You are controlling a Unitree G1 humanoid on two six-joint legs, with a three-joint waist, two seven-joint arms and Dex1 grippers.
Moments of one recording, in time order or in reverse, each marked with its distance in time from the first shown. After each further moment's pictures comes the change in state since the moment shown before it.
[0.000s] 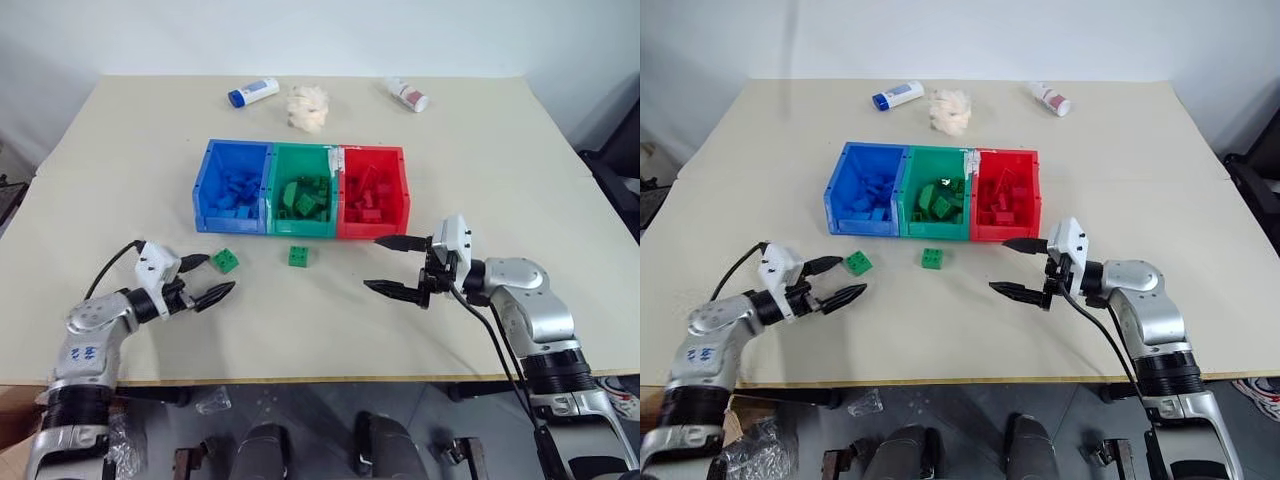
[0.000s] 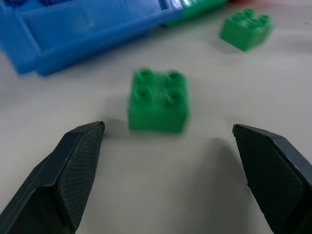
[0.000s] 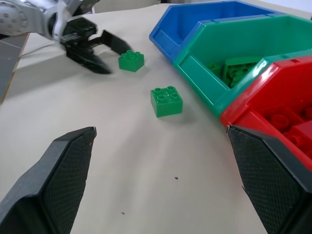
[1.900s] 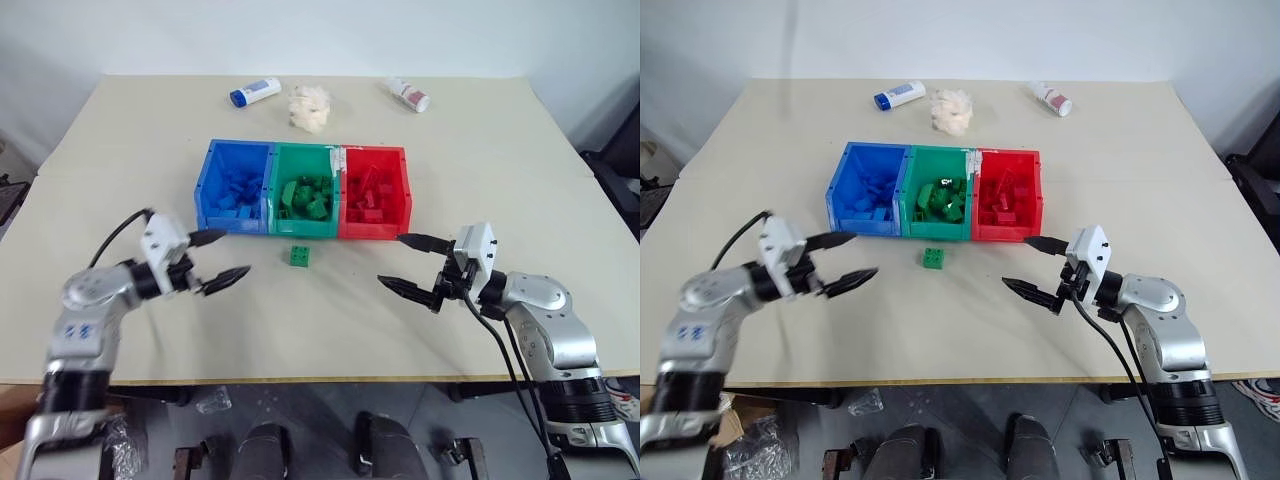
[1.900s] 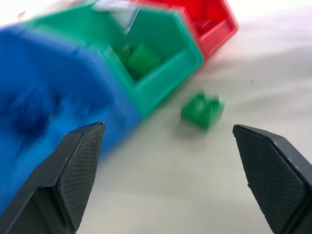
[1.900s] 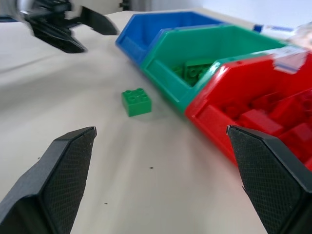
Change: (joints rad) left arm 0.098 0.078 0.048 -0.332 -0.107 0.152 -0.085; right arm 0.133 -0.014 -0.078 -0.146 0.020 0.003 -0.112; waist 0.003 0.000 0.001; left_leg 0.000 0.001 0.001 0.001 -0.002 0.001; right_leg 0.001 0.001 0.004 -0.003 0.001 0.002
